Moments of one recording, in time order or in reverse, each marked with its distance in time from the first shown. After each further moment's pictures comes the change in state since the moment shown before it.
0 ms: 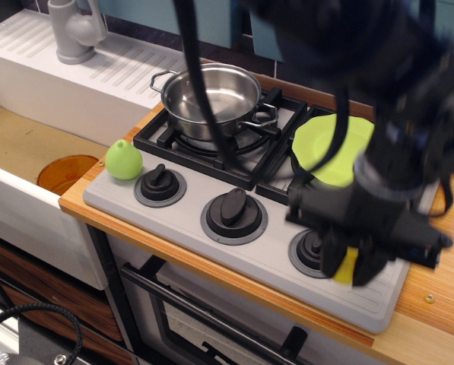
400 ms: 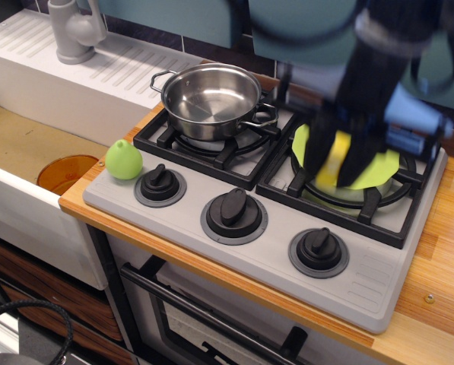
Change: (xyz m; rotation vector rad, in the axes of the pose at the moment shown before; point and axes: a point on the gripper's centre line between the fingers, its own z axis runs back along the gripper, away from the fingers) arm 0.035 0.028 0.061 0.063 0.051 -0.060
